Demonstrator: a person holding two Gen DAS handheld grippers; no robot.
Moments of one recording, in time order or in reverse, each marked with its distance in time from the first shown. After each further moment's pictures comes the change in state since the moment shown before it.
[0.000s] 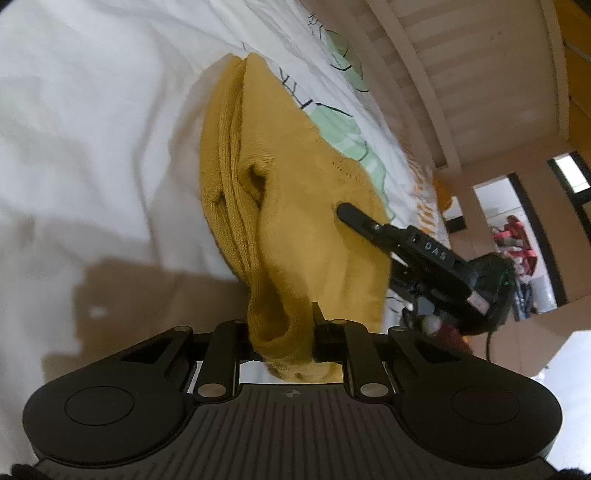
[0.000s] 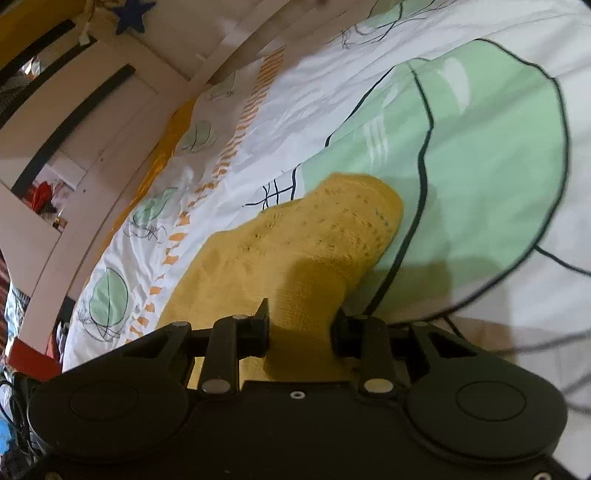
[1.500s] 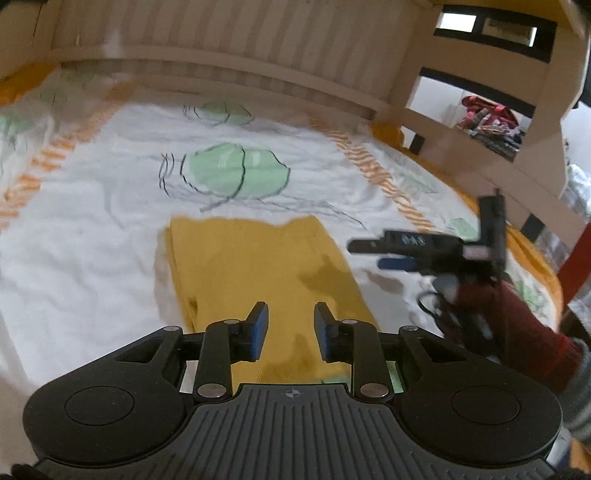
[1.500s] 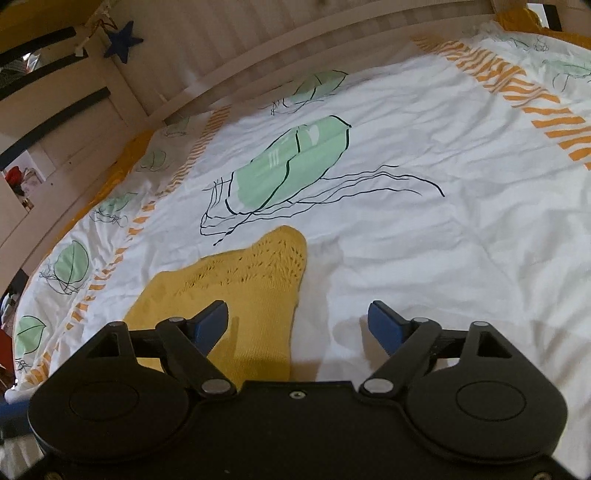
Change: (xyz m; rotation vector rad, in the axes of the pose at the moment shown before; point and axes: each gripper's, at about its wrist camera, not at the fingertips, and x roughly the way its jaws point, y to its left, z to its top) left arm -0.078 -0.157 -0.214 0.681 -0.214 0.266; right arm -0.199 0.016 -0.156 -0.079 -0.210 -0.316
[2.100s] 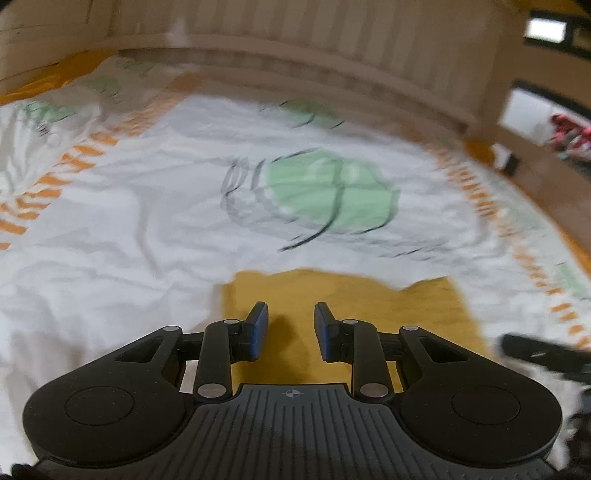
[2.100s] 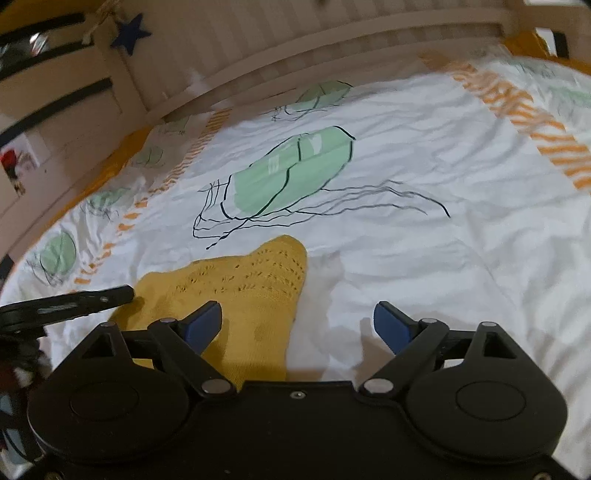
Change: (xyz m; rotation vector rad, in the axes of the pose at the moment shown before) left arm 0.122 0.068 0.043 -0.106 0.010 0.249; right arm 0.009 0.018 0.002 -0.106 -0.030 -0.052
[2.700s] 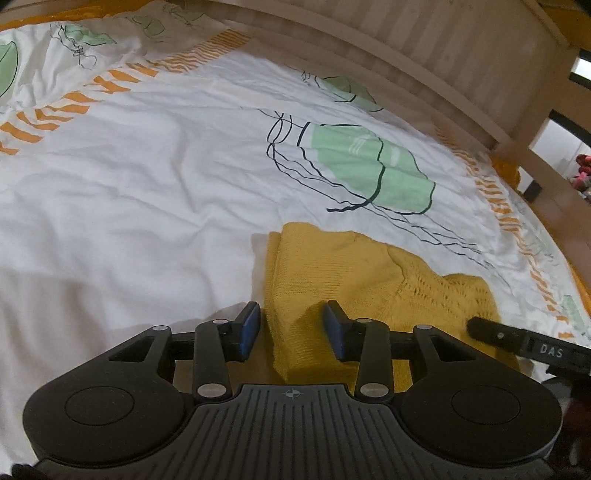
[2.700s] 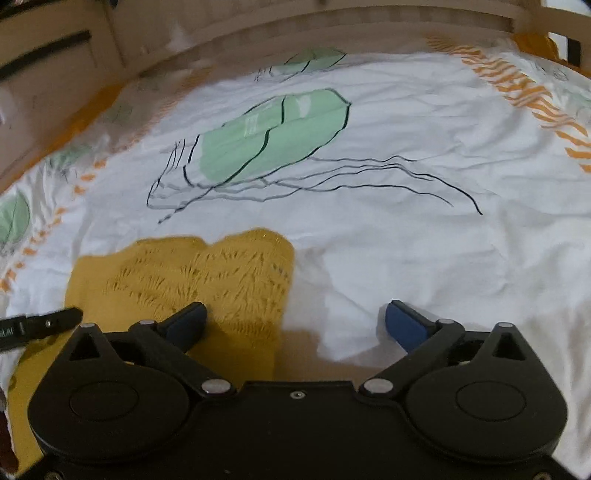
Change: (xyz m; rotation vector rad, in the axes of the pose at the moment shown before) left arm 0.010 0.045 -0.024 -0.192 0.052 -0.042; right arm 0.072 -0.002 0.005 -0.046 0.098 -0.111
